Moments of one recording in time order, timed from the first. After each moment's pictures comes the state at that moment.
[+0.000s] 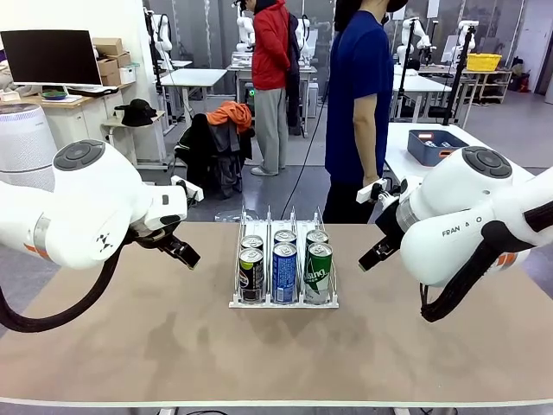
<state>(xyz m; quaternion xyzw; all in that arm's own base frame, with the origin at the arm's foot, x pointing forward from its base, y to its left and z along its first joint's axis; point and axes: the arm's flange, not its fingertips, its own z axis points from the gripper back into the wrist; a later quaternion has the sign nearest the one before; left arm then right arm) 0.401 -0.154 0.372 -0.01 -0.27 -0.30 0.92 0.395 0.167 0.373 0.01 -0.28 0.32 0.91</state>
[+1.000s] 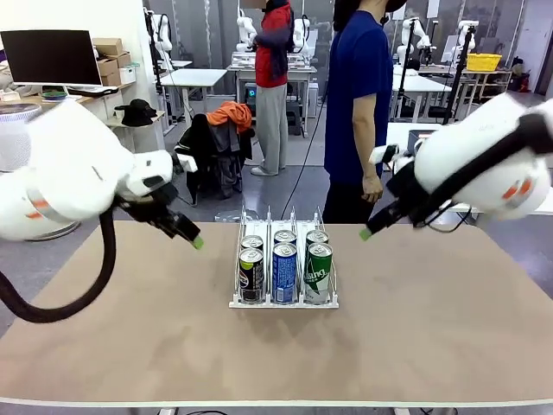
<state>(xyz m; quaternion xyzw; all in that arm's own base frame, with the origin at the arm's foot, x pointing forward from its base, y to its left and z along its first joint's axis) 0.416 -0.138 0.428 -0.15 -0.24 -0.32 0.90 0.420 0.143 0.448 0.15 -0.25 0.35 0.89</state>
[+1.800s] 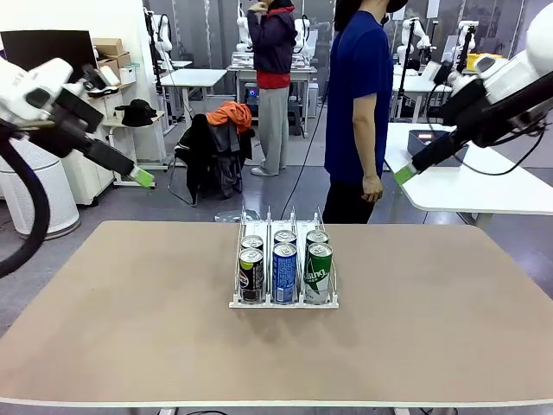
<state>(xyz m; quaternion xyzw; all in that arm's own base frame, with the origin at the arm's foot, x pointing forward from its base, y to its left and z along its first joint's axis) 0.358 -0.046 0.567 -0.24 -0.32 -0.39 0.83 0.359 0.100 0.595 0.20 -0.28 0.39 0.85</state>
